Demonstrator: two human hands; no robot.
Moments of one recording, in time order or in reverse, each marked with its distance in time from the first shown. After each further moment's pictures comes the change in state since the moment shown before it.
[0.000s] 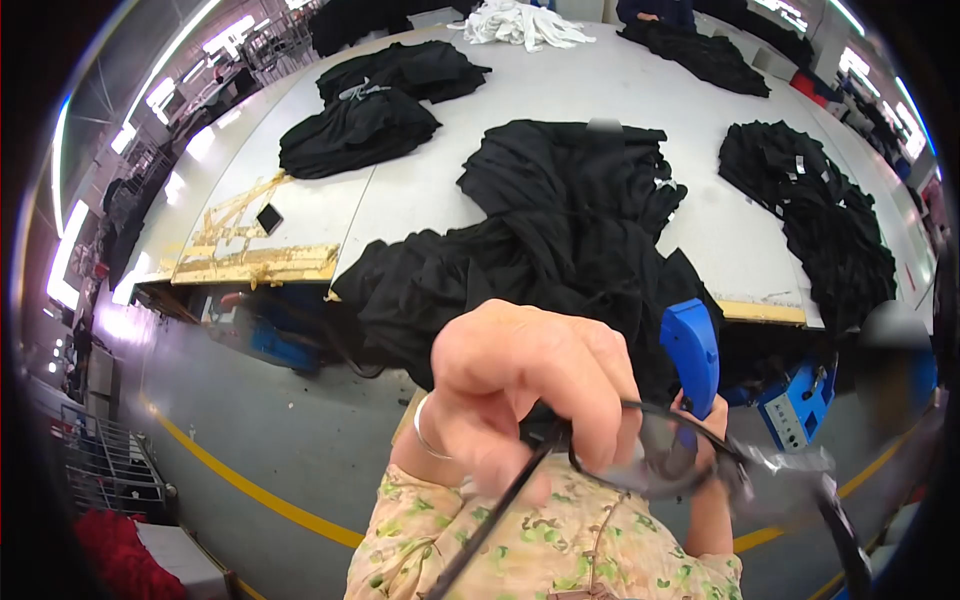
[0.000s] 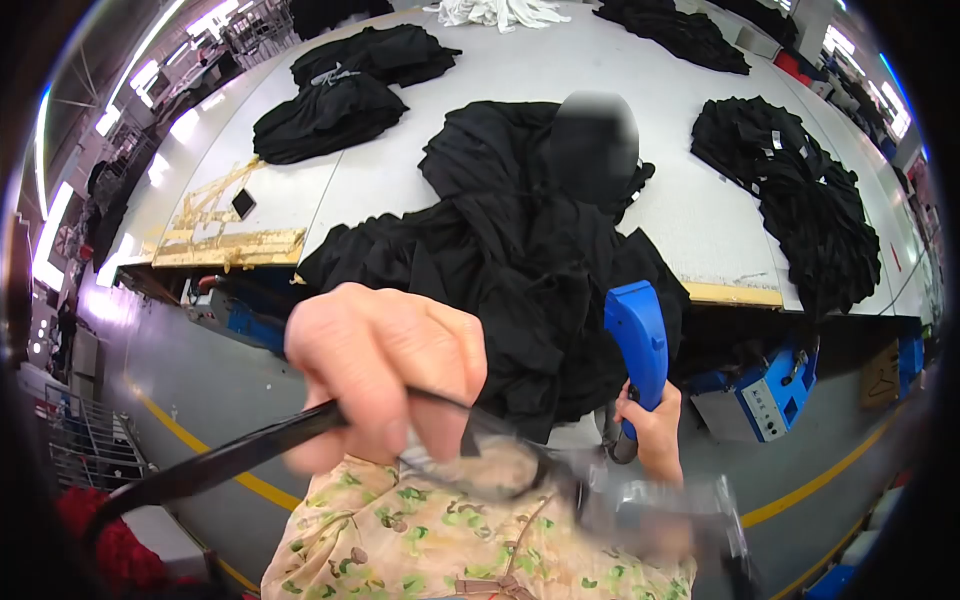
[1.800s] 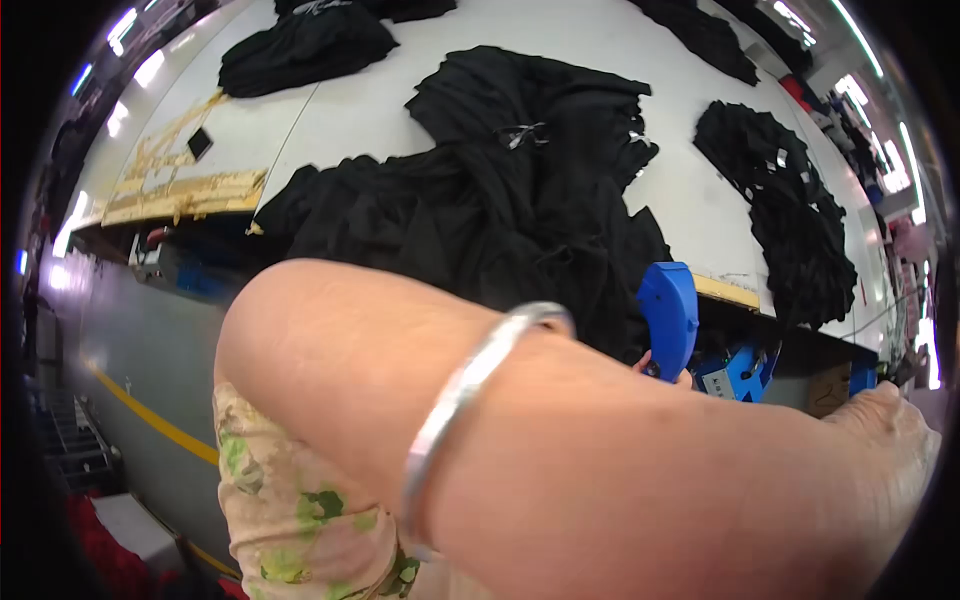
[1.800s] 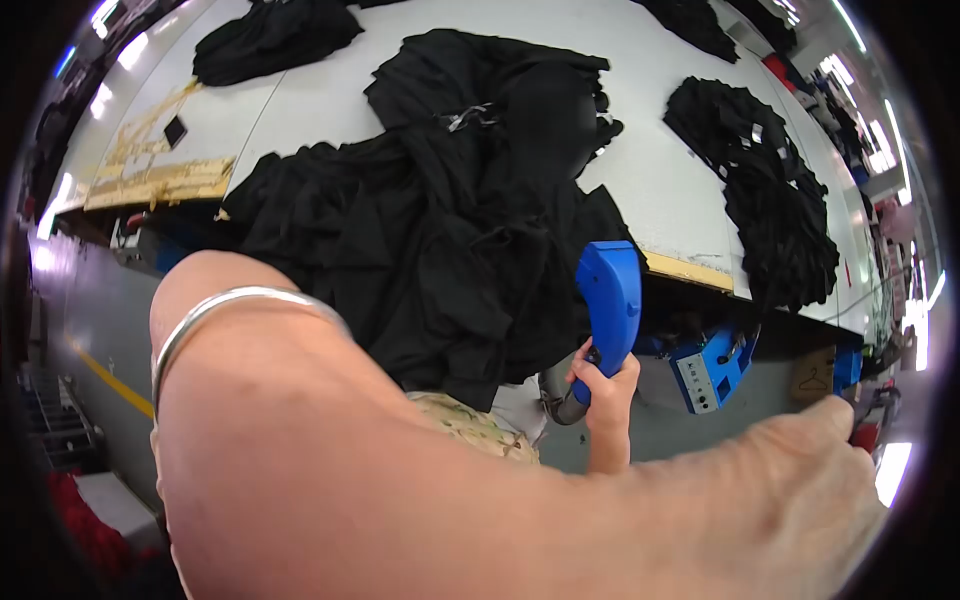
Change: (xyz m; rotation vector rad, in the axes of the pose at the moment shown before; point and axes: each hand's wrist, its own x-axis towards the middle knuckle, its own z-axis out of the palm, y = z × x) left_hand 0.031 -0.037 0.047 0.432 -0.524 -0.272; right_hand 0.016 0.013 -0.005 0.025 0.090 -0.019
